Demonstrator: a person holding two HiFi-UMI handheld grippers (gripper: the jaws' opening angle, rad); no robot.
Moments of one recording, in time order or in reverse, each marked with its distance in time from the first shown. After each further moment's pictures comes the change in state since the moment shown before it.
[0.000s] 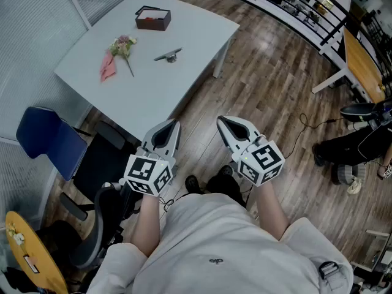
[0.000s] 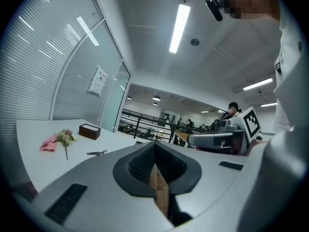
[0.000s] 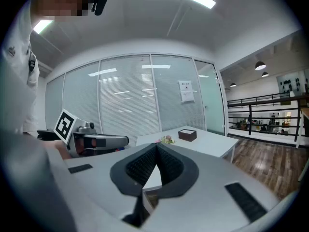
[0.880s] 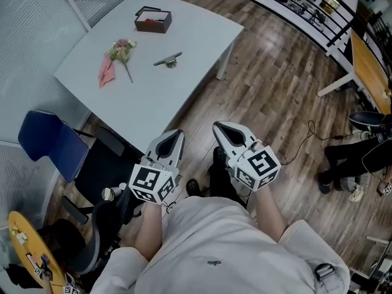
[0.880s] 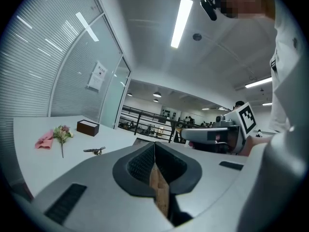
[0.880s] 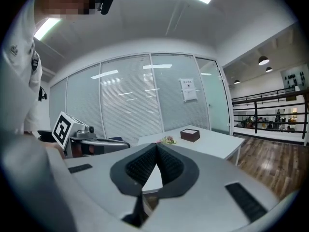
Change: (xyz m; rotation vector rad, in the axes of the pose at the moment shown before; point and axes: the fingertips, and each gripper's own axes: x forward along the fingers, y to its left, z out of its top) left arm 0.042 0.004 -0.018 0.000 0.042 0.005; right arm 0.030 -0.034 -0.004 0.009 -0.010 0.057
